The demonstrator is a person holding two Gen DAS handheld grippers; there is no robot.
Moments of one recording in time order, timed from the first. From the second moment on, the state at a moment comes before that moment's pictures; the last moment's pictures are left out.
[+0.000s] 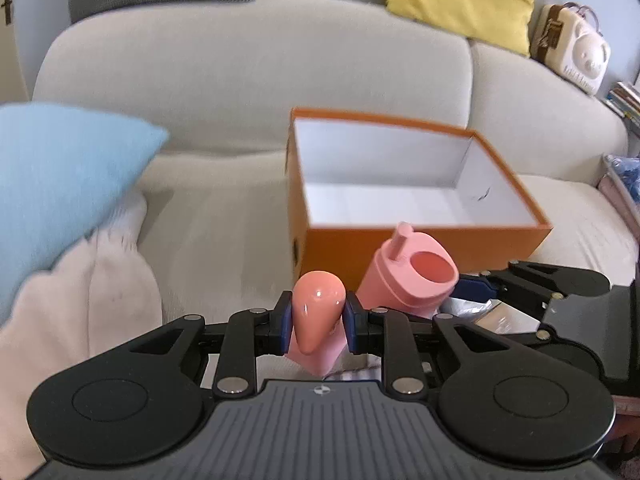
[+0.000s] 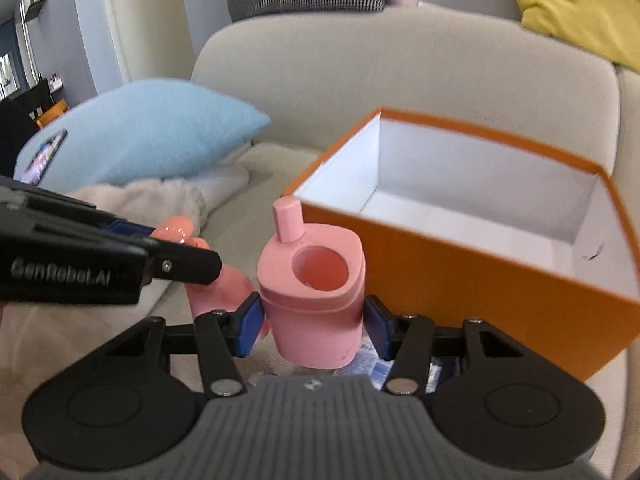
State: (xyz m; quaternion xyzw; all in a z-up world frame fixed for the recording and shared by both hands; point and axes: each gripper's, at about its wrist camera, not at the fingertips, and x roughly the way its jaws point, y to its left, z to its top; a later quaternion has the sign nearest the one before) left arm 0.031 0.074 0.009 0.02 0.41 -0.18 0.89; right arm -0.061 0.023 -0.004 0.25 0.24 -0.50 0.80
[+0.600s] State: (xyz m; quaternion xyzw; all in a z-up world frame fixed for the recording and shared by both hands) left arm 0.140 -0.007 0.052 0.09 0.38 -0.30 0.87; right arm -0.135 -0.048 0.066 0.21 0.20 -0.57 0.77
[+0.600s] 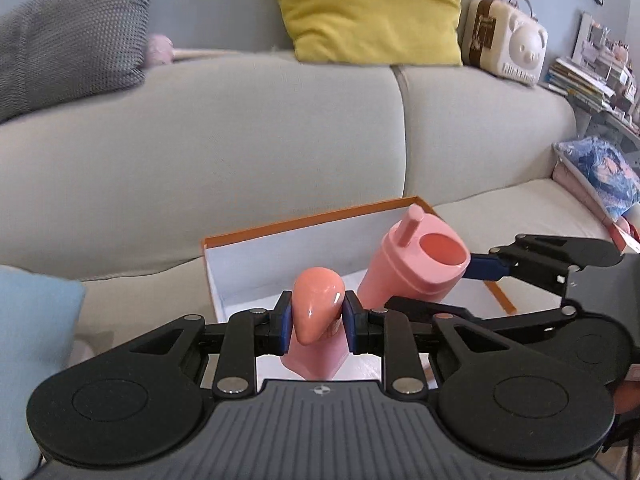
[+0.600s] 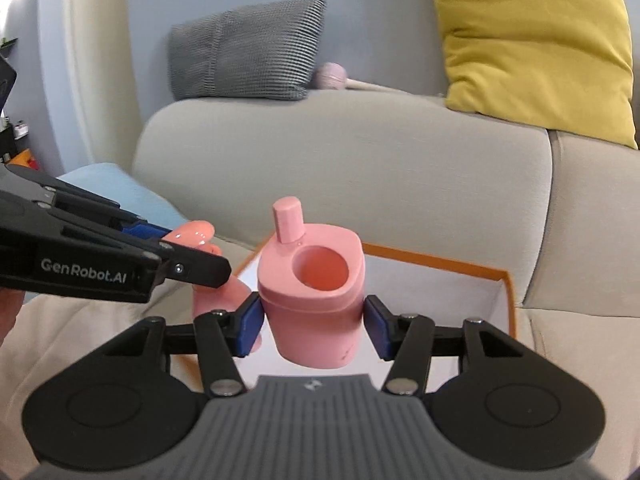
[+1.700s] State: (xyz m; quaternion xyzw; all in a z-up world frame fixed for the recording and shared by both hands) left arm 0.231 -0.042 -0.049 0.29 0.40 -0.31 0.81; right arm -0.119 -0.207 -0.030 0.31 0.30 -0.55 0.72
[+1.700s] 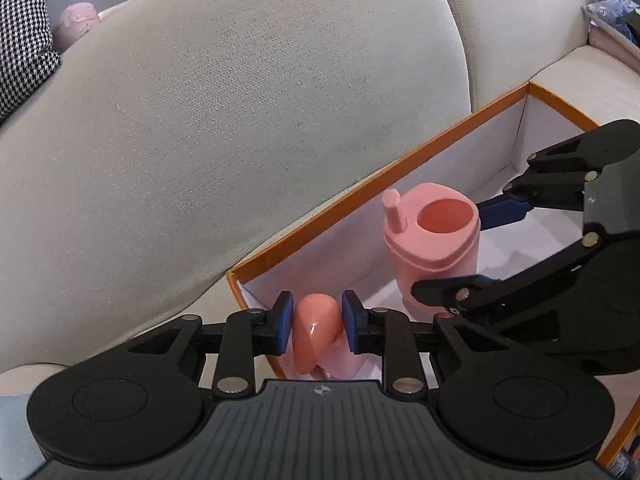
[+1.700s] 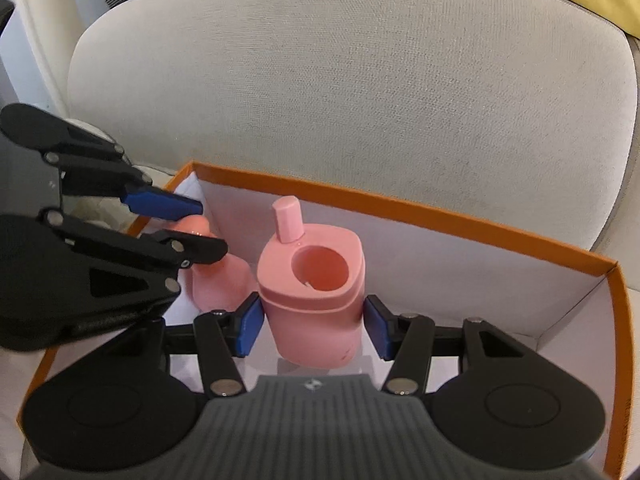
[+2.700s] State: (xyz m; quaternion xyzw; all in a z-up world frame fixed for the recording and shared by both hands) left arm 0.259 0.042 -0.016 0.02 0.50 -0.32 0.81; right arm -0.088 -0.250 -0.041 0.36 0.31 -0.55 0.69
